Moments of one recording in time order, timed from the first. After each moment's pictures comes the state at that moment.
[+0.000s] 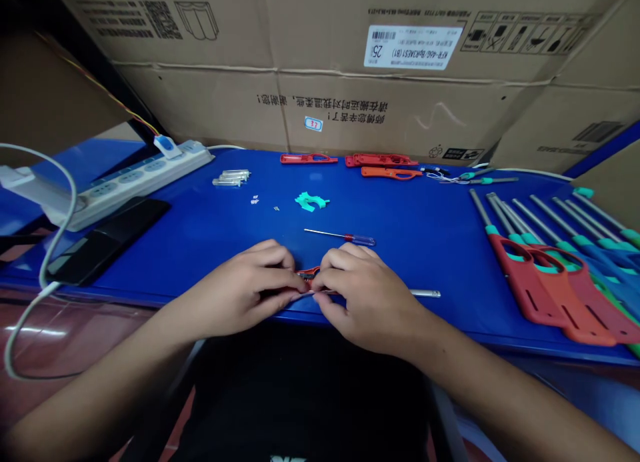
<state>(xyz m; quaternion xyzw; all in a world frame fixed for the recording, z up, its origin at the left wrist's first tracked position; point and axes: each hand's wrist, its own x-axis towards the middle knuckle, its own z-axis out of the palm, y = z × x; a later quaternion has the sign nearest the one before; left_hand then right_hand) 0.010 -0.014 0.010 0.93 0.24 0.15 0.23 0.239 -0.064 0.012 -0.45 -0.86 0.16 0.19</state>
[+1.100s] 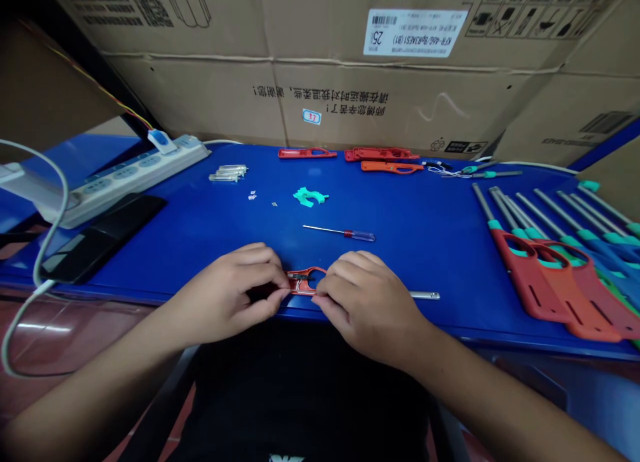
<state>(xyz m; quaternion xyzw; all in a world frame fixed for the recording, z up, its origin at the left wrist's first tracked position) 0.004 -0.022 0.010 0.91 0.26 0.19 0.25 0.244 -0.076 -0.006 -0.43 -0.87 0.08 0.22</state>
